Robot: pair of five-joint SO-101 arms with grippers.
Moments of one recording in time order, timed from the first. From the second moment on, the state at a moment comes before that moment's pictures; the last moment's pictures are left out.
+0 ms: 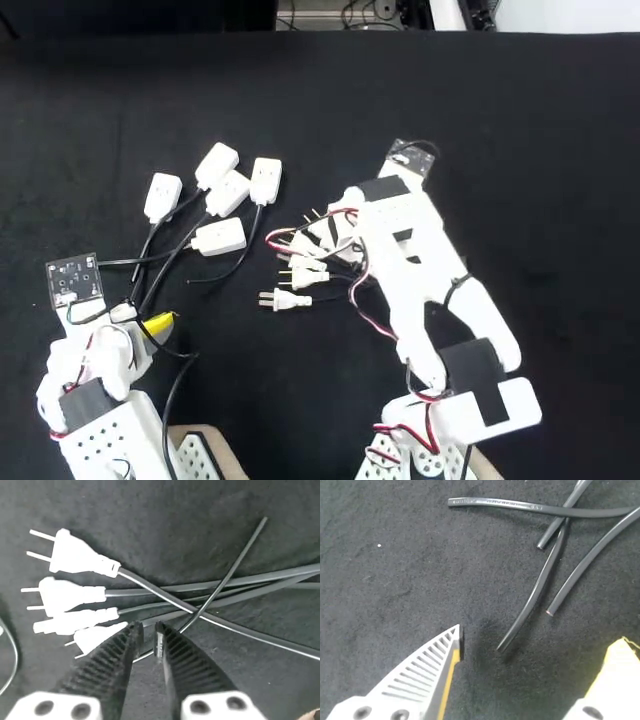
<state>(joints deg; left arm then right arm) -35.4 -101.2 96.5 67.3 -15.9 -15.2 -2.0 27.1 71.5 -46.4</state>
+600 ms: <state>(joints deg) -38.0 -103.9 83.9 66.3 -15.9 -2.8 -2.0 27.1 69.8 -46.4</state>
